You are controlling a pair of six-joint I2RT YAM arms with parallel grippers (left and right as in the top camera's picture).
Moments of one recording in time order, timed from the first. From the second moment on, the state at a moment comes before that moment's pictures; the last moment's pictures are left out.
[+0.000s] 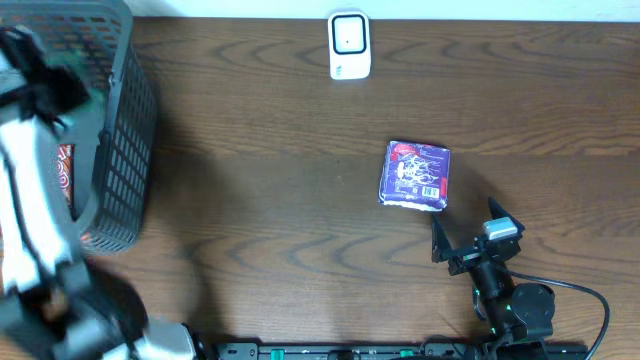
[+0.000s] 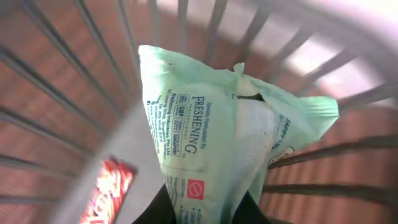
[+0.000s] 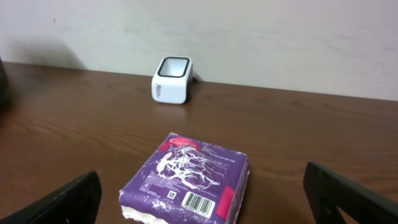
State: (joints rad) left arm 0.47 1.70 1.59 -0.64 0.09 -0.08; right arm 0.12 0.01 0.01 -0.06 -0.16 -0.01
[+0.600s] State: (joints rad) left arm 0.20 1.20 1.60 -0.78 0.46 -0.26; right arm 0.12 0.01 0.01 -0.06 -0.16 -0.01
